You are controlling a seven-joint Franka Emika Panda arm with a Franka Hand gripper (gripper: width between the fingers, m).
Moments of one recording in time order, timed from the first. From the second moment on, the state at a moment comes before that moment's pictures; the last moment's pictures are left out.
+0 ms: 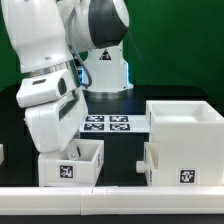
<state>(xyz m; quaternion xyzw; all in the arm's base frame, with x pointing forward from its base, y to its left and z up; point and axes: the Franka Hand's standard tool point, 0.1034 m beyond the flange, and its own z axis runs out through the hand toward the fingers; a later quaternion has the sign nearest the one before) 0.521 -0.083 0.013 -0.76 -0.64 -0.12 0.06</state>
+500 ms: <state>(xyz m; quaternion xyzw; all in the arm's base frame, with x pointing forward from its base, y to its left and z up) 0.550 -0.033 0.057 -0.75 -0.65 -0.10 0.05</state>
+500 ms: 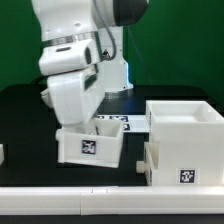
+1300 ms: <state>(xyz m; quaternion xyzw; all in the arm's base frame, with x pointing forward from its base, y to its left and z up) 0.537 -0.017 0.050 -0.71 -0.69 -0.08 0.07</state>
